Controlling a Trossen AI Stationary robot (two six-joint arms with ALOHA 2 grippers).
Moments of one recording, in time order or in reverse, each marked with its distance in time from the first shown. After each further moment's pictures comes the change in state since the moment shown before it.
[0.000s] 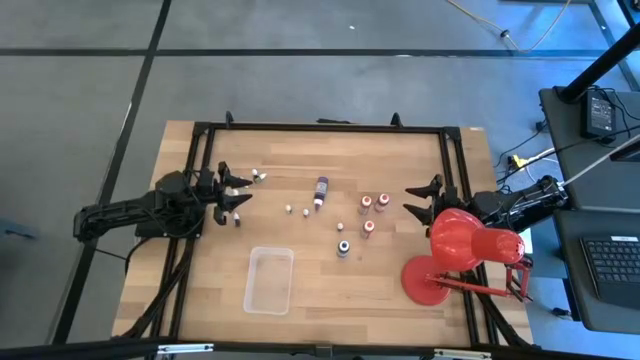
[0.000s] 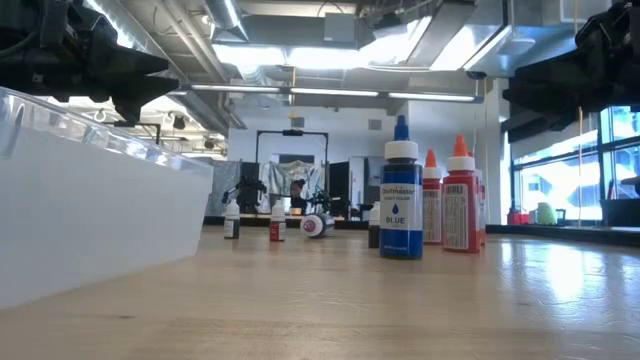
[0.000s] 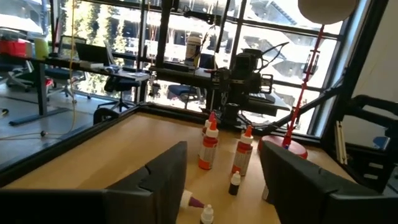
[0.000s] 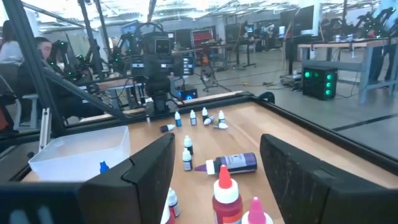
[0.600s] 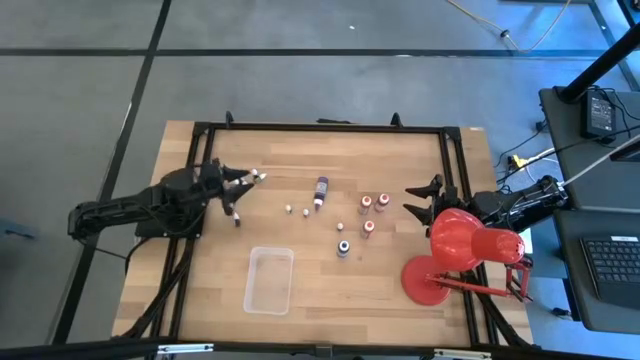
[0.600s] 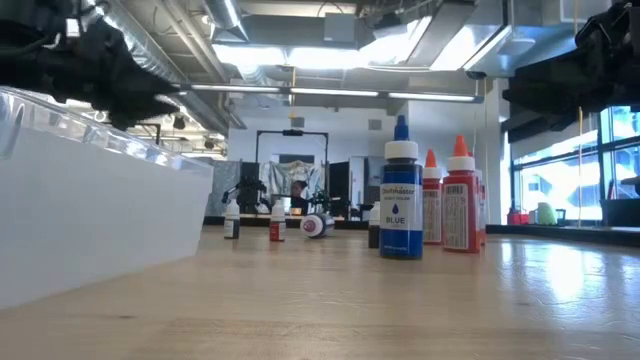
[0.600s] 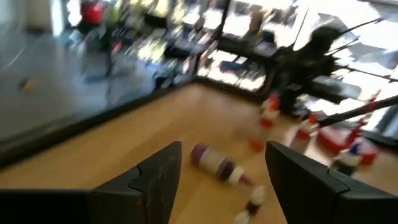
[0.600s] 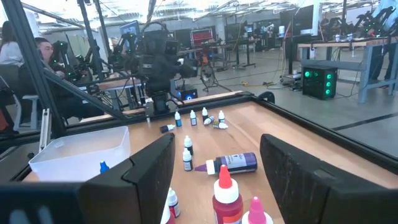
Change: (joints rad) left arm 0.000 0.110 0.102 -0.217 -0.265 -0.083; right arm 0.000 0.000 0.000 0.000 0.000 0.000
